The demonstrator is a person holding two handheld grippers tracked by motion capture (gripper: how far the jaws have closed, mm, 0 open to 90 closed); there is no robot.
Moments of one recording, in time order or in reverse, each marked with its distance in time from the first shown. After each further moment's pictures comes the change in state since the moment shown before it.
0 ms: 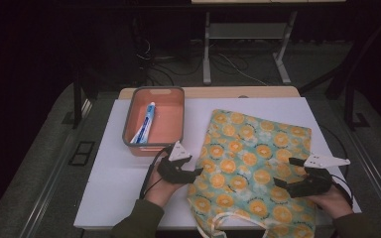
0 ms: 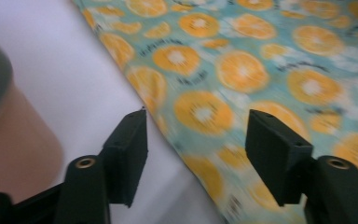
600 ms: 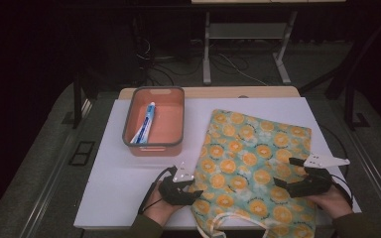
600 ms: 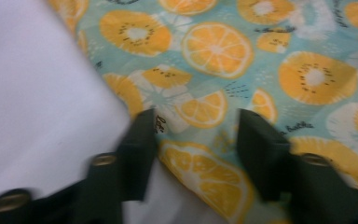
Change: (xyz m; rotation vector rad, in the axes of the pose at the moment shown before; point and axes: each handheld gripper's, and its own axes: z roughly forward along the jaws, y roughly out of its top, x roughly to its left) left arm -0.031 -0.026 0.006 0.116 -0.070 0.075; right arm 0.000 0.000 0.000 0.008 -0.008 -0.001
